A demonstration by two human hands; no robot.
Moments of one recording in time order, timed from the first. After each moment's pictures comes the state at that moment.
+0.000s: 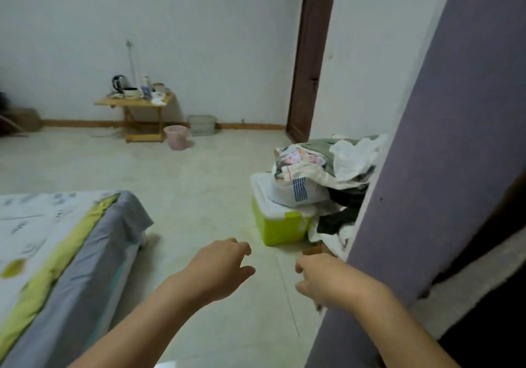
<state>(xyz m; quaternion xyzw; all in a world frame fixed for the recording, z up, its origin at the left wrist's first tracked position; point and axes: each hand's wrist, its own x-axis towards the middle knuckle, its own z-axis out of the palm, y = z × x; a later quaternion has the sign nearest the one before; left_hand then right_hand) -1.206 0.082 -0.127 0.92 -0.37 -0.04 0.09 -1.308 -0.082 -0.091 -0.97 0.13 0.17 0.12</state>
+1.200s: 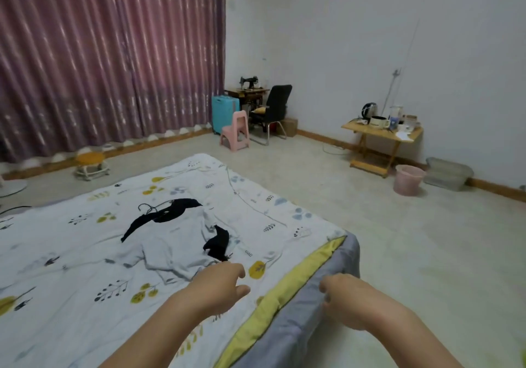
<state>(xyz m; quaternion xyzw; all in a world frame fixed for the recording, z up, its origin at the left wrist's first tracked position) -0.954 0.551 -0.164 0.98 0.13 -0.11 0.13 -0.877 0.336 -0.122 -0.93 -0.28 0.23 -0.03</state>
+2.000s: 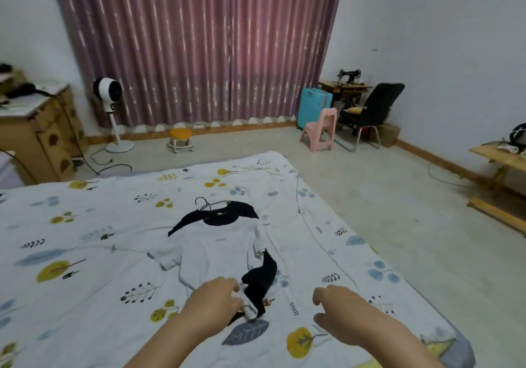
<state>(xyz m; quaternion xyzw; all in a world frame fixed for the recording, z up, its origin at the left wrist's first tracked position) -0.803 0.702 -0.218 0.90 0.36 -0.06 0.24 -0.633 0.545 -0.179 -0.84 -0.48 0.23 -0.07</state>
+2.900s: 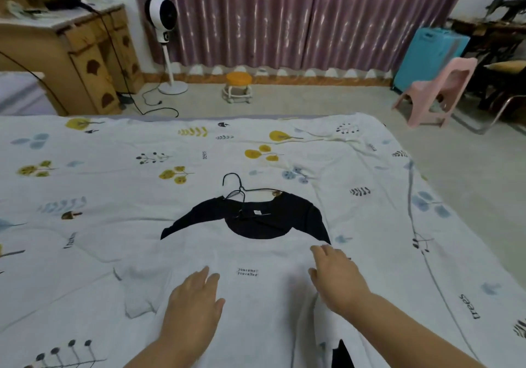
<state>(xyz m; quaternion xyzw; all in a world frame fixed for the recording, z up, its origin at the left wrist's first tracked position) -0.647 1.040 -0.536 0.82 0.56 -0.06 0.10 -0.408 0.993 -0.493 -0.79 -0.60 0.11 -0.05</state>
